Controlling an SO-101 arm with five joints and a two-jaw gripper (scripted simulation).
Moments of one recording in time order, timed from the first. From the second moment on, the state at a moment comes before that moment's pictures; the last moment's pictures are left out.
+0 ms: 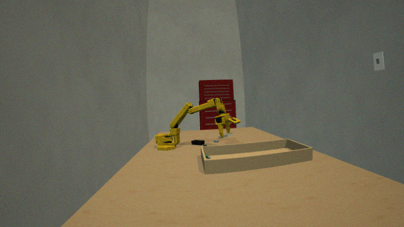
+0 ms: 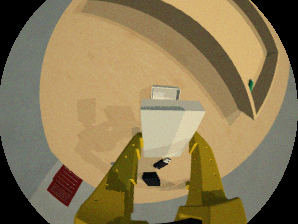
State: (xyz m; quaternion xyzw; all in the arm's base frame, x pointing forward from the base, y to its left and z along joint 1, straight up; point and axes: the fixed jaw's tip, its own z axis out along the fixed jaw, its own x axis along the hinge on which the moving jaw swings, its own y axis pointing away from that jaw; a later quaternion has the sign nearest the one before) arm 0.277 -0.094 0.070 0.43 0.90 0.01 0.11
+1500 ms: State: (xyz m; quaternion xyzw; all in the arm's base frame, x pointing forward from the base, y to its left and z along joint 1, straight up) arm 0.277 -0.094 0.068 0.43 0.90 0.01 0.10
